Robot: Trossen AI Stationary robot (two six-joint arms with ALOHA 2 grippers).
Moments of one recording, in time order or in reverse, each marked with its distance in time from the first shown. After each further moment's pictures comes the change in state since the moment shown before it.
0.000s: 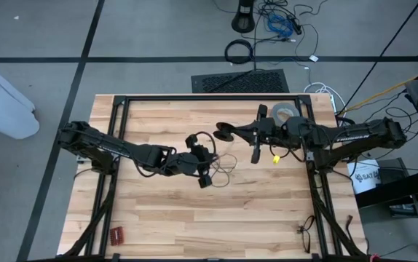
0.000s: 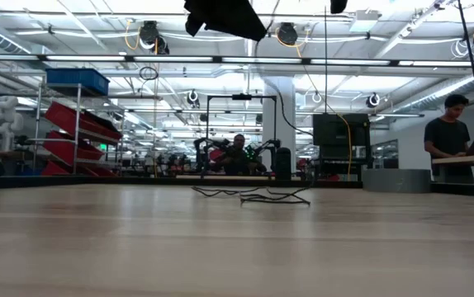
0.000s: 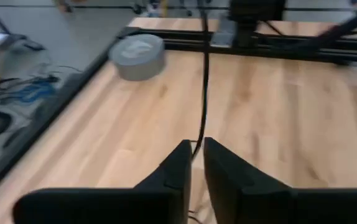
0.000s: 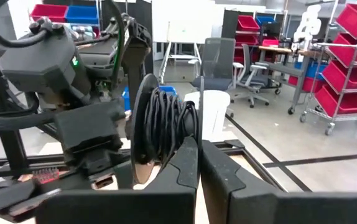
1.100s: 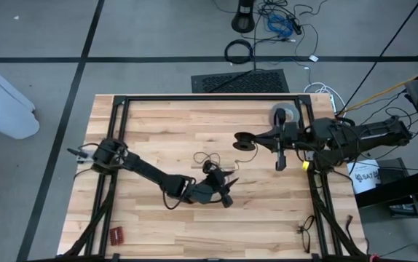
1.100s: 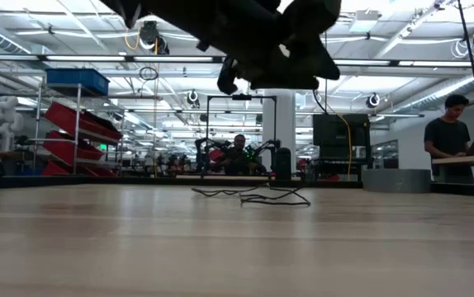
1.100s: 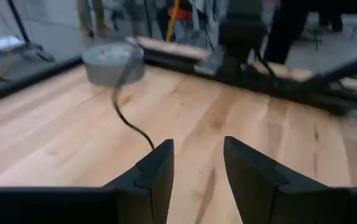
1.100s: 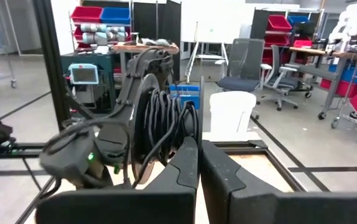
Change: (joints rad) left arm -0.118 0.428 0.000 0.651 -0.228 -0.119; right arm 0.125 -0.231 0.000 -0.232 0.001 -0.001
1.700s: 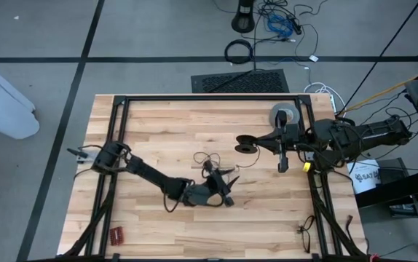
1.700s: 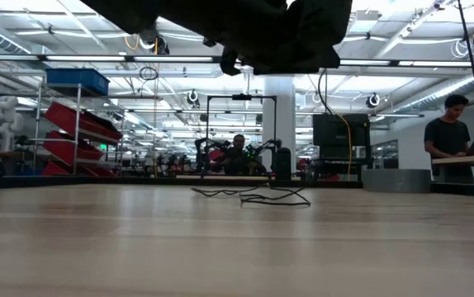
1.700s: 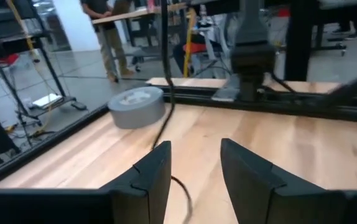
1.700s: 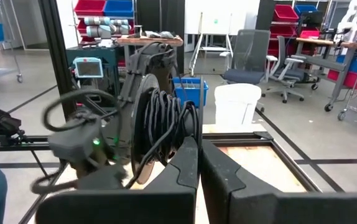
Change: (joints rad) left arm -0.016 0.046 0.000 0.231 -0.117 0.330; right arm 0.026 -0.021 0.000 -0.061 0.003 0.024
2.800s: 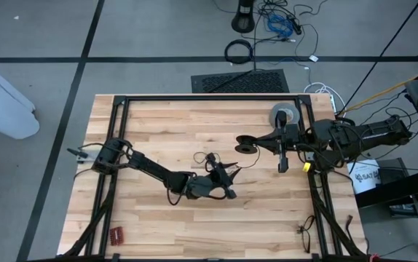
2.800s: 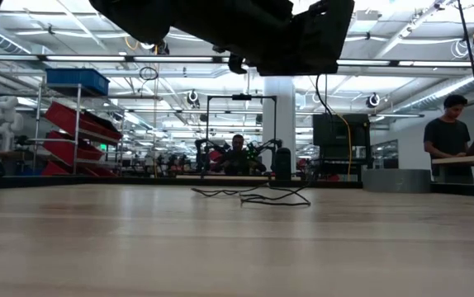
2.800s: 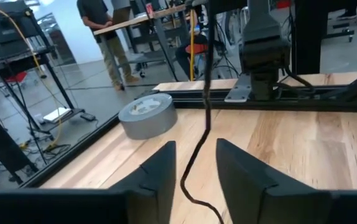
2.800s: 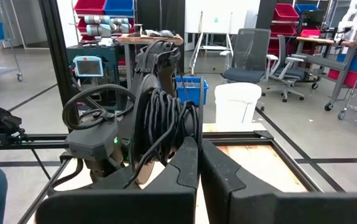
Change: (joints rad) left arm 0.061 0.000 0.000 0.021 0.053 0.120; right arm 0.000 0.000 0.000 -0.005 0.000 -0.001
